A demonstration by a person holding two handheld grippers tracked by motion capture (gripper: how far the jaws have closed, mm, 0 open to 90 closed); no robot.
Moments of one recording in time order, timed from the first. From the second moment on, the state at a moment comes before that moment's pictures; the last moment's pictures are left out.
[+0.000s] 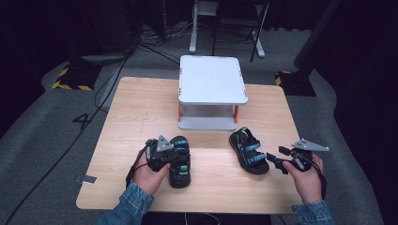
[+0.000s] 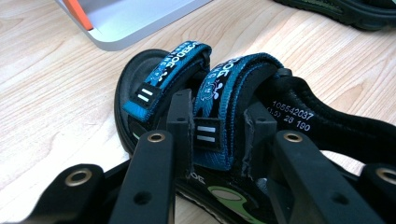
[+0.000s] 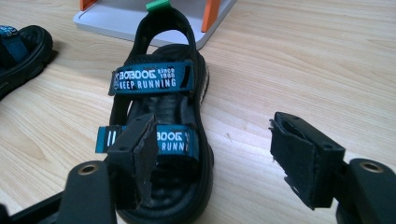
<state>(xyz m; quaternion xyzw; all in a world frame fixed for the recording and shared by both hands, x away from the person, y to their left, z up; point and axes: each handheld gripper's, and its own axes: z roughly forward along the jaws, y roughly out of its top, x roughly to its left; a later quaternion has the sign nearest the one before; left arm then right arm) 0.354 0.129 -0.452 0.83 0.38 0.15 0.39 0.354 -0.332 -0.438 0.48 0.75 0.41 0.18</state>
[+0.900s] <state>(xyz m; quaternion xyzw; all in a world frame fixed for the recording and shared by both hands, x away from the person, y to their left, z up) 0.452 0.093 -0.443 0.78 0.38 0.19 0.46 0.326 -0.338 -0.446 0.50 0.75 0.39 0.19</state>
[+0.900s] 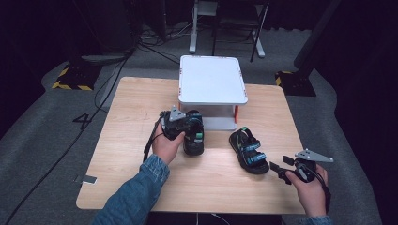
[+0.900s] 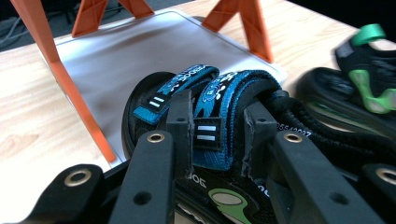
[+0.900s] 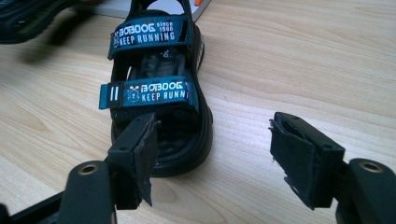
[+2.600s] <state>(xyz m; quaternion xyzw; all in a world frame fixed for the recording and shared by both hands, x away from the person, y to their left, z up) 0.359 0.076 -0.472 0.77 0.42 0.21 0.42 0.342 -0.325 -0.443 0.48 0.76 0.40 0.18</state>
